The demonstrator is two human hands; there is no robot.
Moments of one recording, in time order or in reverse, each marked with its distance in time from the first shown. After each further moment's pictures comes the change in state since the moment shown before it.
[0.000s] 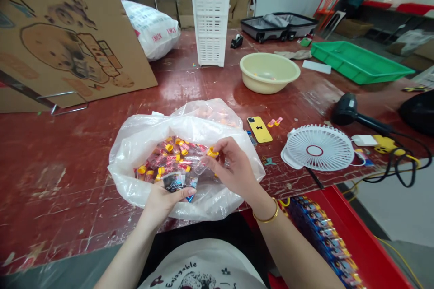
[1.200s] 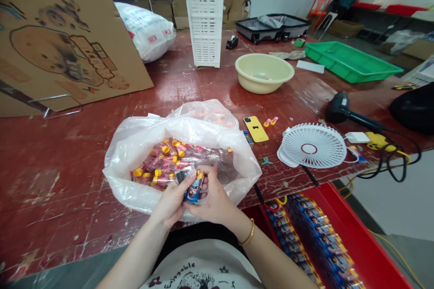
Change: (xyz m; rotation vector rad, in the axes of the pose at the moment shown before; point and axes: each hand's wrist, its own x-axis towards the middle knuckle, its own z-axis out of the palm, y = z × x) left_hand 0.007 0.003 0.036 -0.452 -0.132 -0.276; right_hand -0.060 0.037 0.050 0.051 -0.128 0.243
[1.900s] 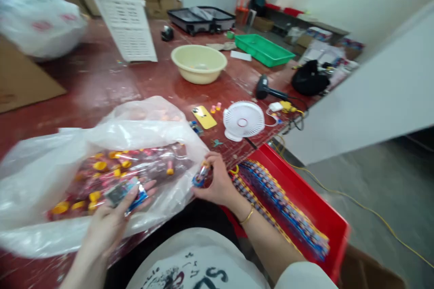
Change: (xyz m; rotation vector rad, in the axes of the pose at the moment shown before) left_hand 0.001 0.000 -0.021 0.258 0.050 0.111; right_hand -0.060 0.017 -0.106 -0.554 0.496 -0.150
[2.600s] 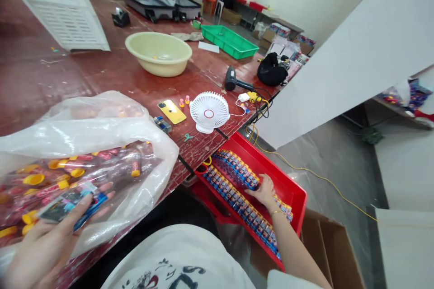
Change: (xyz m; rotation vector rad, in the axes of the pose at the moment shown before) left_hand 0.008 -0.003 0.010 0.127 0.113 0.084; right_hand -0.209 0.173 -0.158 -0.635 0.306 0.828
